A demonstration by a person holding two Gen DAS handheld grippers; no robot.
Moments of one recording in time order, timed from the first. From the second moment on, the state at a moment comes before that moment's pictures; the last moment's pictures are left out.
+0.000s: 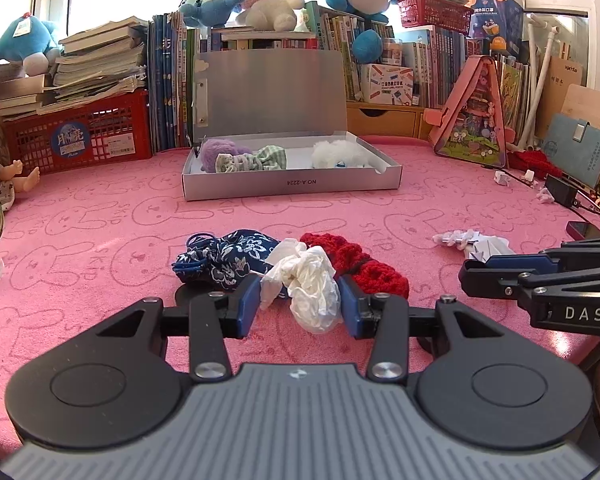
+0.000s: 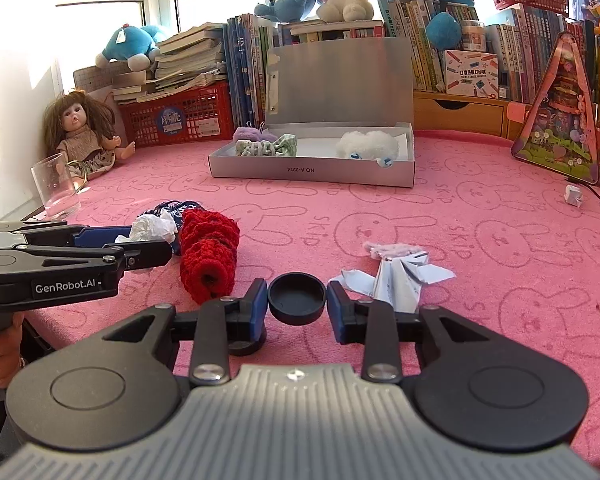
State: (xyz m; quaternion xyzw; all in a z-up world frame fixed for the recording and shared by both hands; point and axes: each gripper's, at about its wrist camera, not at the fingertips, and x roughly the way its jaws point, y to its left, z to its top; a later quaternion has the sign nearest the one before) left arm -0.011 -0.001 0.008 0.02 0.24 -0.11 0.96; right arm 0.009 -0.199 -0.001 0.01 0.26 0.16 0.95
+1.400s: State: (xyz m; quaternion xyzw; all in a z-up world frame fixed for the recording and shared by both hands) left arm 0.056 -0.003 0.049 0.03 0.19 -0.09 0.98; right arm 0.081 -0.198 0.045 0.01 0.21 0.10 0.97
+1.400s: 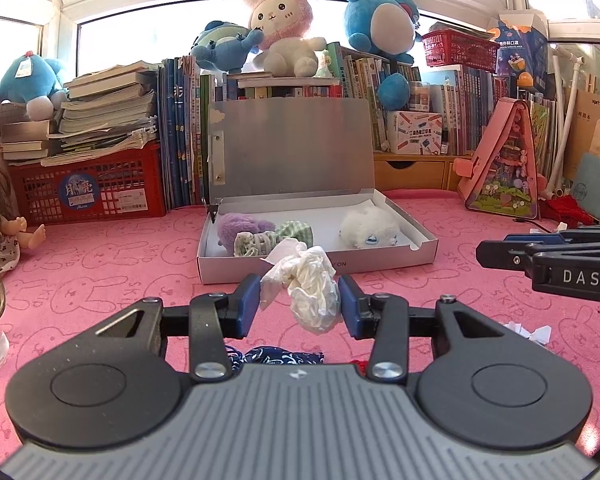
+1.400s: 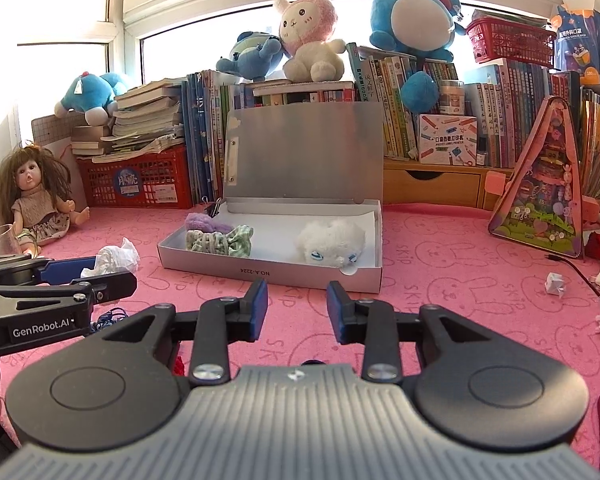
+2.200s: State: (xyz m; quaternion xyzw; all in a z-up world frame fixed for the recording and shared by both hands) left arm 0.045 -0.005 0.025 0.02 0.23 -0.09 0.97; right arm 0.079 -0.186 0.000 -0.05 0.26 0.09 0.96
